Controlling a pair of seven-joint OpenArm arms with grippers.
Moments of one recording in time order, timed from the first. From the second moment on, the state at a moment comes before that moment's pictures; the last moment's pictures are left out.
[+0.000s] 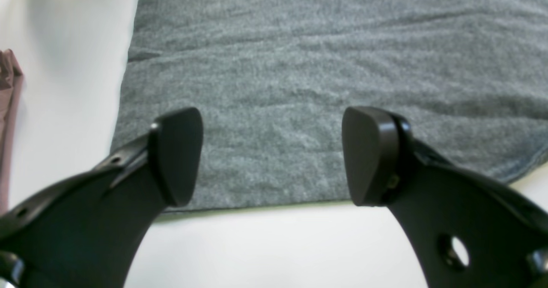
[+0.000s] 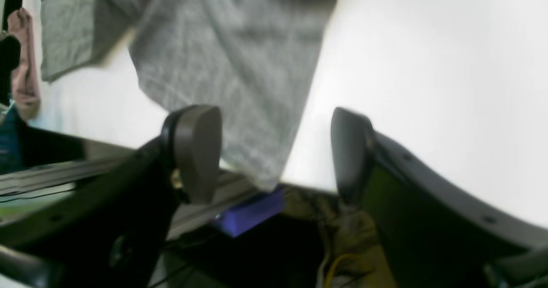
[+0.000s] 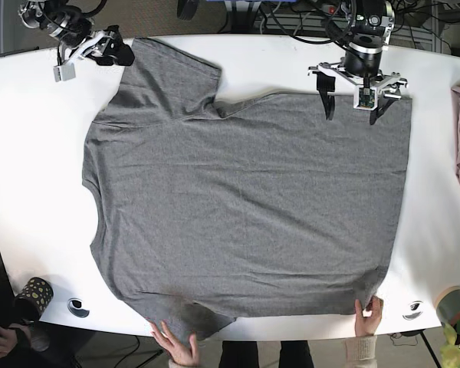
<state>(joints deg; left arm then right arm) 37.3 3.6 -9.8 112.6 7.2 -8.4 10.7 -32.6 9.8 39.2 94.8 60.2 39.0 -64.4</state>
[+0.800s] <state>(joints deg) 37.7 3.5 -10.1 112.6 7.2 -8.4 10.7 -32.6 7.6 33.6 91.7 63.0 39.5 -62.7</state>
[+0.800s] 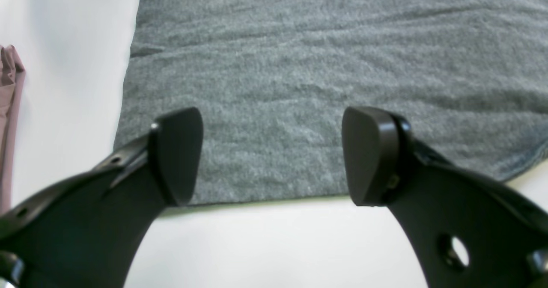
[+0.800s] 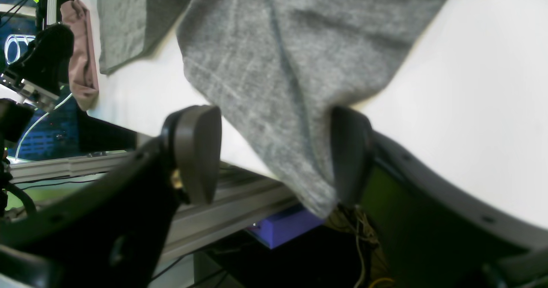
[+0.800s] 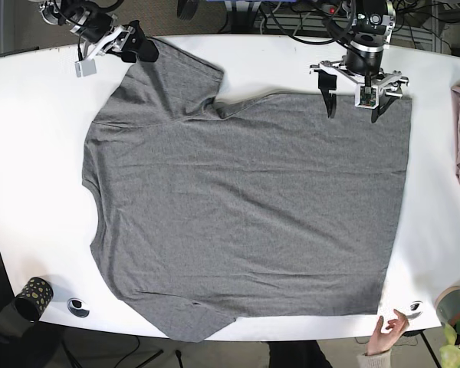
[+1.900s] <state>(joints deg) 37.6 3.5 -10.2 112.6 5.7 -8.4 10.7 -31.1 6.0 30.5 91.8 56.2 34.1 -61.3</state>
